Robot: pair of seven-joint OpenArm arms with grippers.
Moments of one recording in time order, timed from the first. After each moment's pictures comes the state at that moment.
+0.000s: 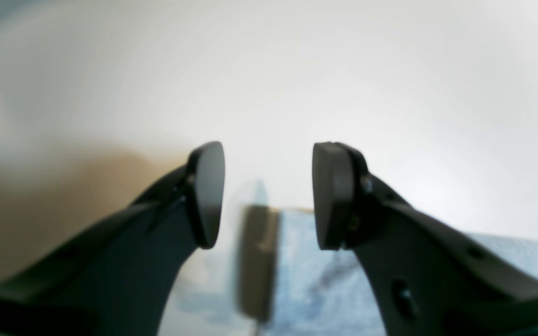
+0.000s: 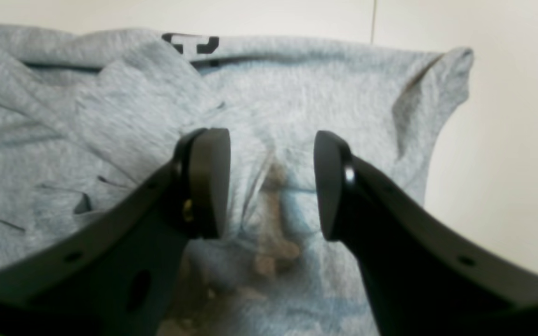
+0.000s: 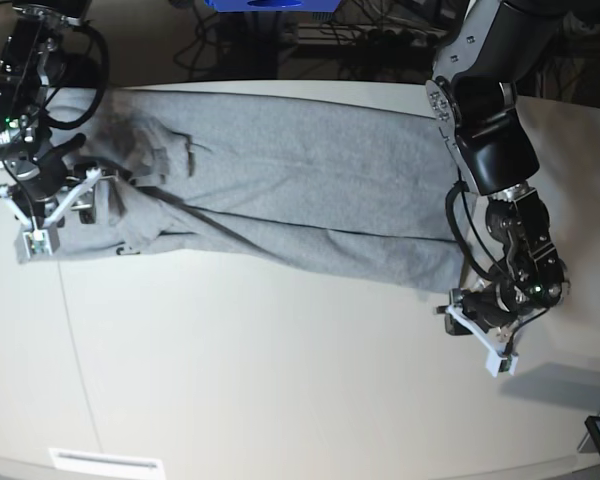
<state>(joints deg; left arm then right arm) -26.4 -10.5 -23.4 68.6 -5.8 -27.5 56.7 -13.1 9.6 21.0 112.5 15.6 21.1 -59.4</state>
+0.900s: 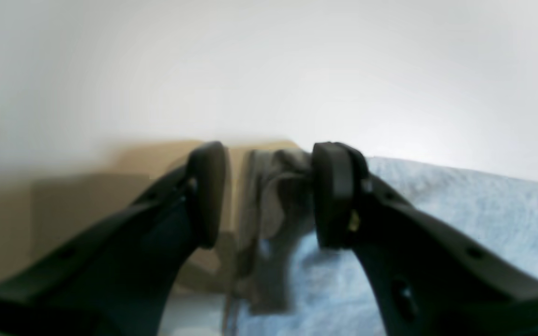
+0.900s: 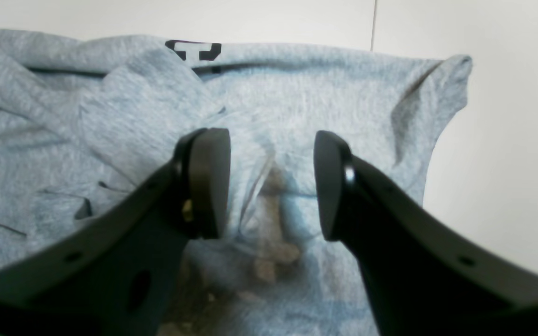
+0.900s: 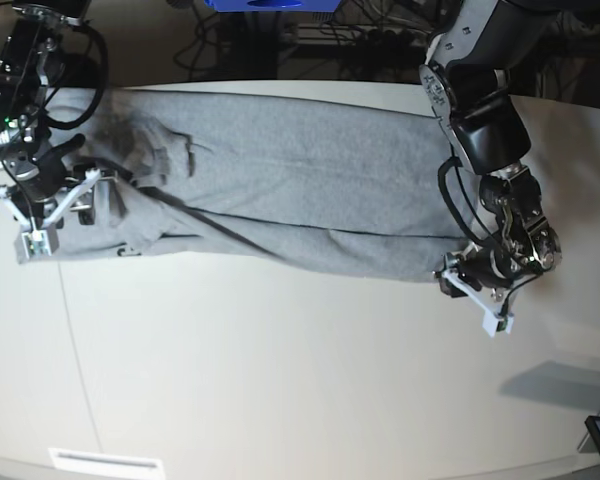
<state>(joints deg) -21.5 -10.0 -27.3 66.2 -5.9 -27.7 56.9 -13.1 9.7 21.0 112.5 15.6 21.1 -59.3</state>
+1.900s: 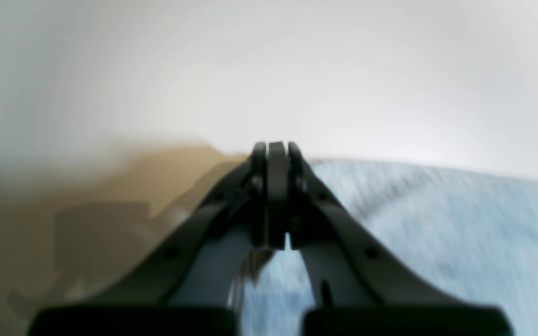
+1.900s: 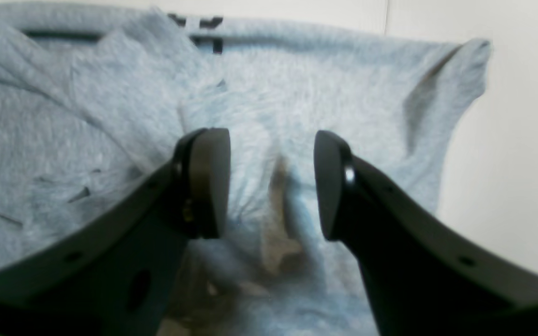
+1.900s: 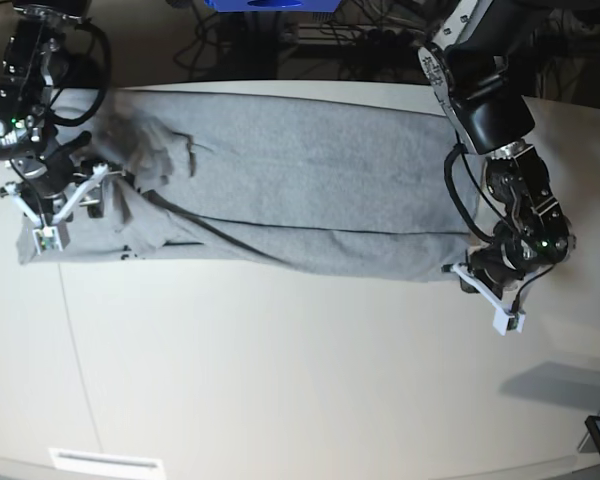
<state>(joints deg) -16.9 -10.0 -26.9 79.2 -11.6 -27.6 63.7 -13.6 9.9 18.1 110.8 15.6 21.0 -59.4</state>
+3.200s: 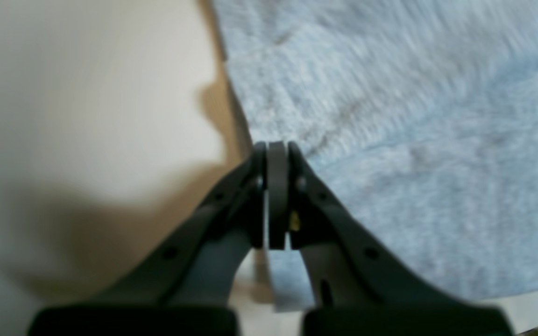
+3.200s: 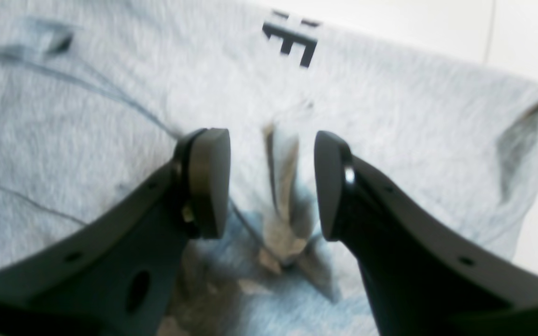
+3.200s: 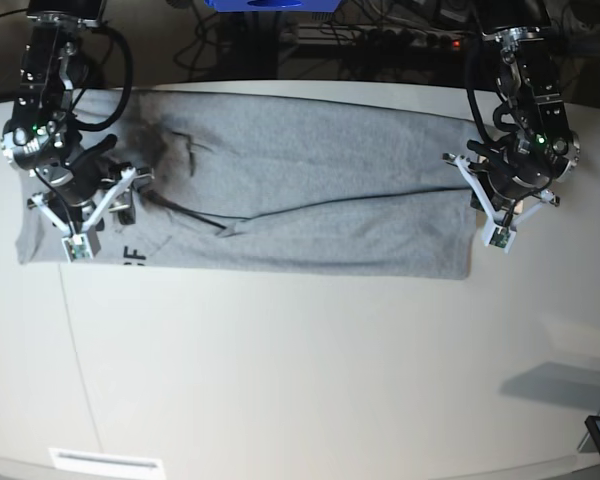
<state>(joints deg) 10.6 -18.3 -18.9 107.4 -14.8 -27.9 66.7 -11.8 8.1 13.4 110.8 15.6 20.7 -59.2</state>
